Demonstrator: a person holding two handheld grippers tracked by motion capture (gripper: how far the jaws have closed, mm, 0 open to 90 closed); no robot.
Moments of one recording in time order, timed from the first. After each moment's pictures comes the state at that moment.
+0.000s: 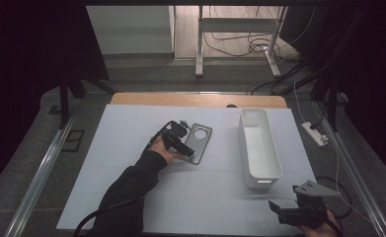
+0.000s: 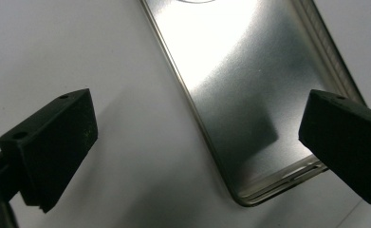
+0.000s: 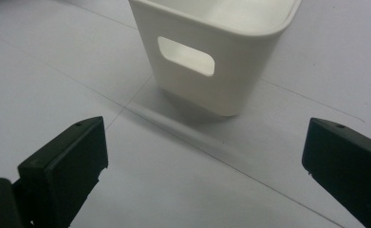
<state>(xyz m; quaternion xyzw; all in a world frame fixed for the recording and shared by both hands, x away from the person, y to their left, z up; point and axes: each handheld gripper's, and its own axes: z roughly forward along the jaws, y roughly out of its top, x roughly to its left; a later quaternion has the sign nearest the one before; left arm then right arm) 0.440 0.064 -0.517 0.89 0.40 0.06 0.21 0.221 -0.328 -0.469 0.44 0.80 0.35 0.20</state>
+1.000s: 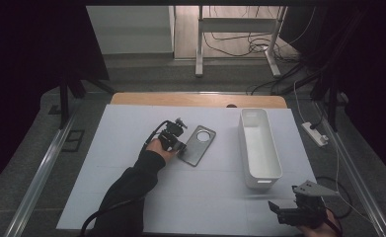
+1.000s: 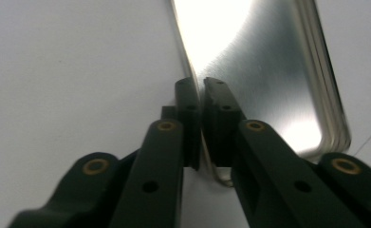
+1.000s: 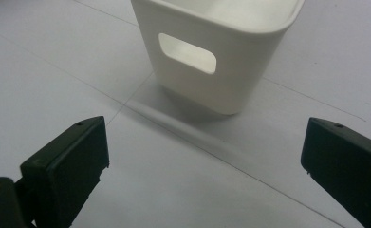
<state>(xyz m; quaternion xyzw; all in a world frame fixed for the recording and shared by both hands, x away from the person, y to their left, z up) 0.439 0.077 -0.511 0.87 0.43 0.01 0.23 0.221 -0.327 -0.470 0.44 0.81 0.35 0.20</state>
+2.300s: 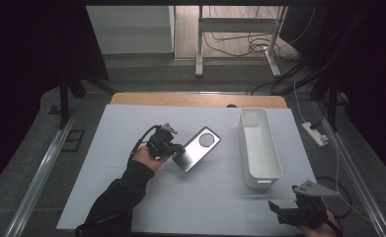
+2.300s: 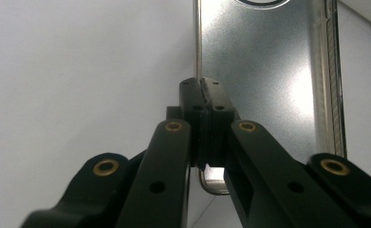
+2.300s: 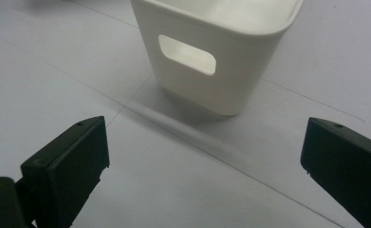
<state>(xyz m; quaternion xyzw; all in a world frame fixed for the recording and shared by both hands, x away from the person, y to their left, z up) 0.382 0.109 -0.481 0.86 0.37 0.06 0.34 0.221 -0.327 -0.469 0.44 0.81 0.35 0.20</state>
